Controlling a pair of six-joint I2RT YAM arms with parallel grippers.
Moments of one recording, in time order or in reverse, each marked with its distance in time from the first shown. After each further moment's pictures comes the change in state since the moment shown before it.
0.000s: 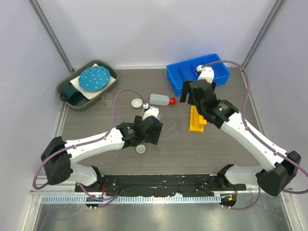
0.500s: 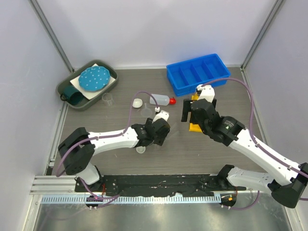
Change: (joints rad) left arm -0.015 0.216 0.000 0.192 0.020 0.095; right arm 0.190 -0.231 -0.209 -0.138 0.033 0.097
